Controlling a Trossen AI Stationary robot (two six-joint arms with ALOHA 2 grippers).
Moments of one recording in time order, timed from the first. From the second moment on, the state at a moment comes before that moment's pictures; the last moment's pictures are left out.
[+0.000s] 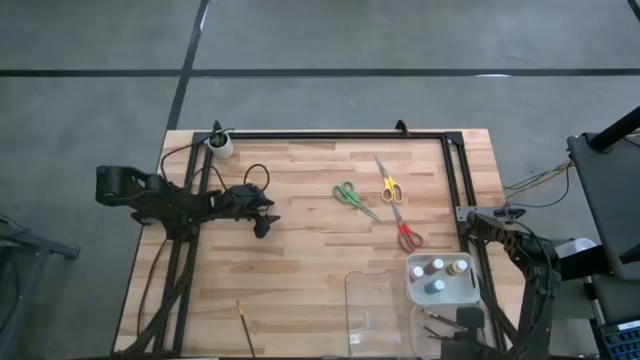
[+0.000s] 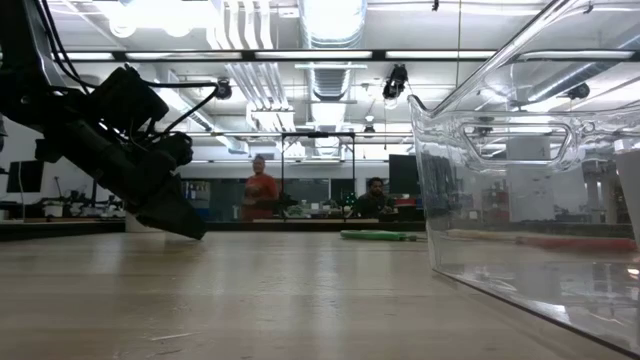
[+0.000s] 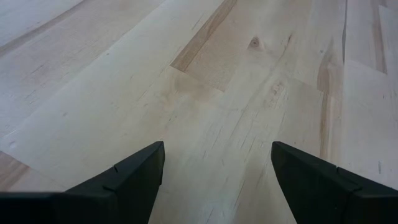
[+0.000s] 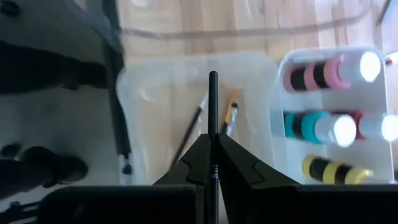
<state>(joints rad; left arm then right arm) 0.25 1.42 0.12 0.63 -0.01 -0.26 1.25 2.03 1.88 -1.57 0.36 1.39</state>
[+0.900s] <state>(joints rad) 0.25 1.42 0.12 0.63 -0.01 -0.26 1.27 1.77 1.30 -1.07 0.34 1.45</state>
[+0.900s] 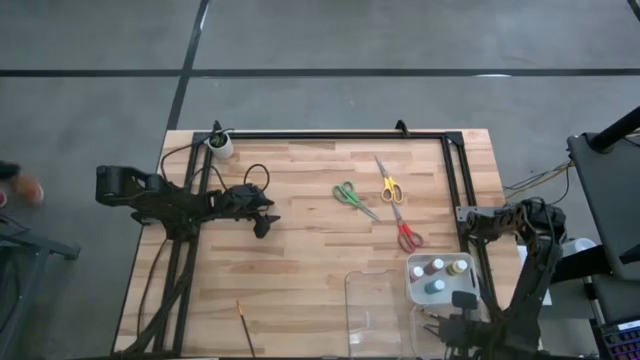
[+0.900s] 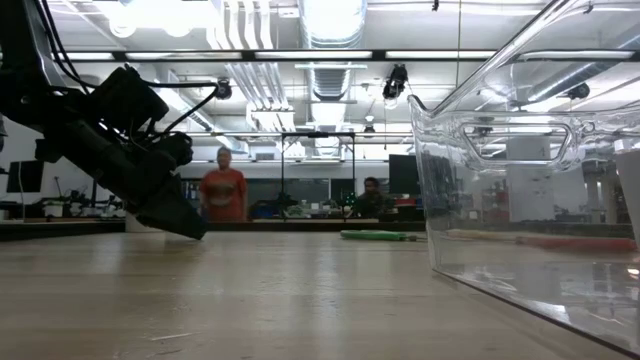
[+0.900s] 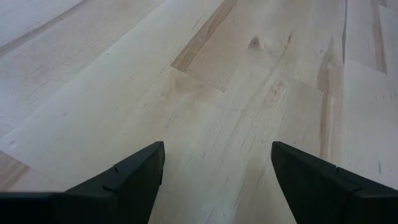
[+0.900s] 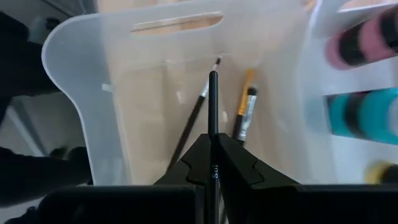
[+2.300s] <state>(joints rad) 0.25 1.42 0.12 0.63 -0.01 -0.26 1.27 1.73 1.35 -1.01 0.63 1.38</state>
